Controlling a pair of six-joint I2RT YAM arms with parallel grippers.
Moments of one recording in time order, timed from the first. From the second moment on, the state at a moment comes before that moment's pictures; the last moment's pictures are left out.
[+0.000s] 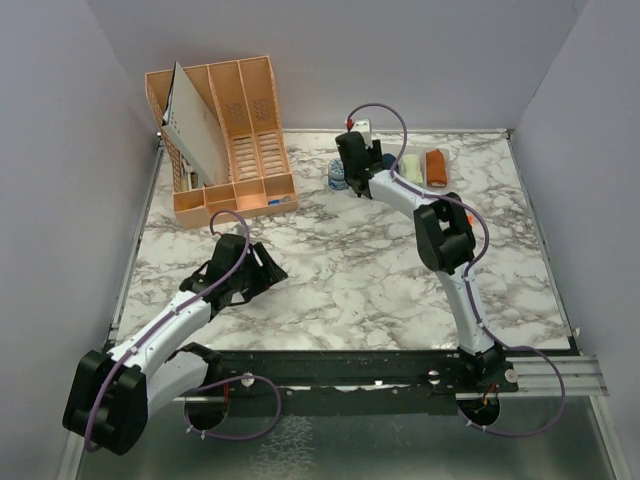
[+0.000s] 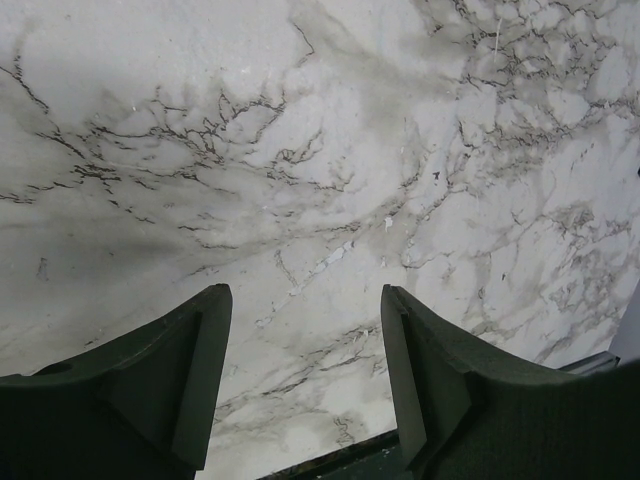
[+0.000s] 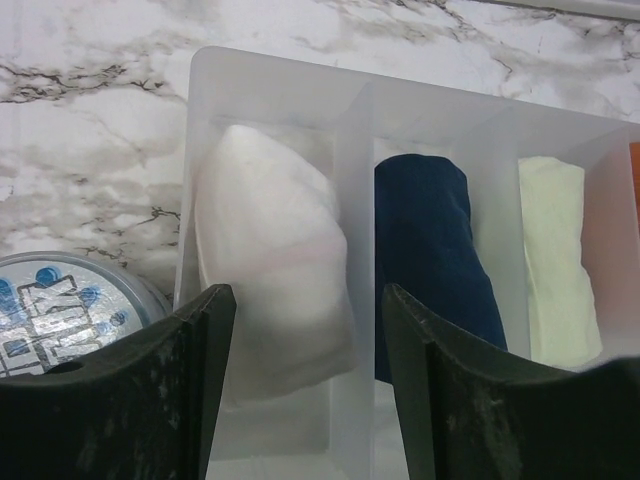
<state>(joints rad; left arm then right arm) -0.40 0.99 0.46 -0.27 0.13 -0.87 0.52 2.40 1.95 -0.17 0.66 0.11</state>
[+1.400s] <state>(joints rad) -0.17 1.06 1.00 -0.48 -0.23 -0.41 0.26 1.11 0.87 -0.07 -0.02 0.25</state>
